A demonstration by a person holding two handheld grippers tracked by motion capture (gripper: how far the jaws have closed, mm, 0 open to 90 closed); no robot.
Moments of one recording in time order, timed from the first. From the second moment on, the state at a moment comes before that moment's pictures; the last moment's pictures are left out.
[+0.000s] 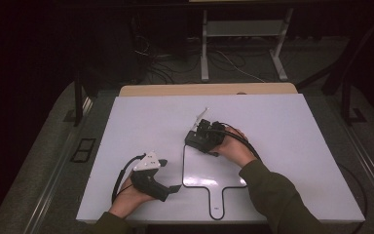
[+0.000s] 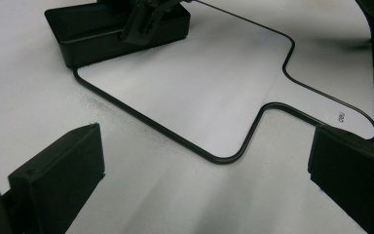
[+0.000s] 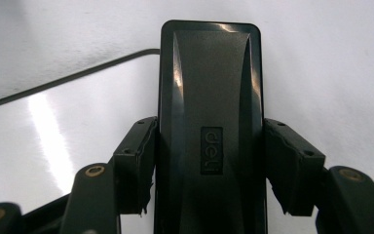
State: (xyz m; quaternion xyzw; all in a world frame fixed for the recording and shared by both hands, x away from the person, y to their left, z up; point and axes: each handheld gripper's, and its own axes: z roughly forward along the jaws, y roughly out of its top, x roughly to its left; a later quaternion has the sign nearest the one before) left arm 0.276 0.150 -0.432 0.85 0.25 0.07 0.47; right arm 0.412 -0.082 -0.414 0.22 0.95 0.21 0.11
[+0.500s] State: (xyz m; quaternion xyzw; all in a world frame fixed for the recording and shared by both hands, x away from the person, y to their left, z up) left arm 0.276 0.149 -0.432 0.85 0.25 0.07 0.47; right arm 0.395 -0.075 -0.413 0.20 0.95 0.21 0.10
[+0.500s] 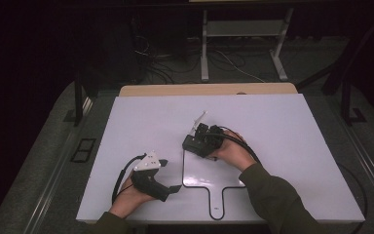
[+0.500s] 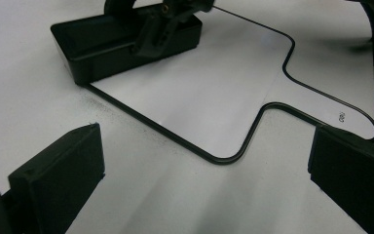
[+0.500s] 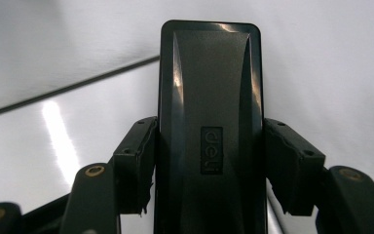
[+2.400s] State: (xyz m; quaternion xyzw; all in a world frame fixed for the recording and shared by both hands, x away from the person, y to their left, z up) left arm 0.276 0.155 -0.438 0.84 0.25 0.07 0.47; right arm 0.405 -0.107 -0.385 0.25 0.93 0.27 0.04
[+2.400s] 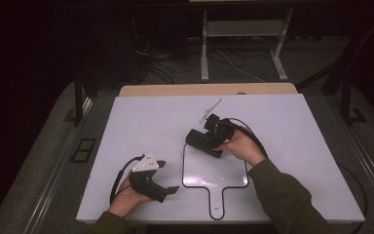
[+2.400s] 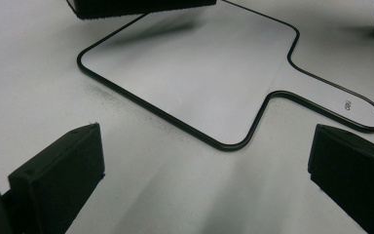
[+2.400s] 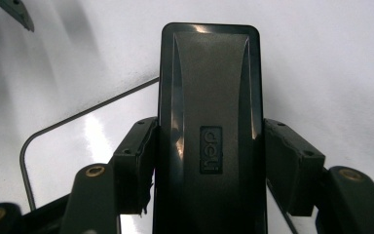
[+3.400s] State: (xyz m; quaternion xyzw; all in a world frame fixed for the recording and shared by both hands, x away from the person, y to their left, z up) left arm 0.277 0.156 -0.436 0.84 0.25 0.07 0.47; right arm 0.472 -0.144 -0.373 0.34 0.90 0.28 0.07
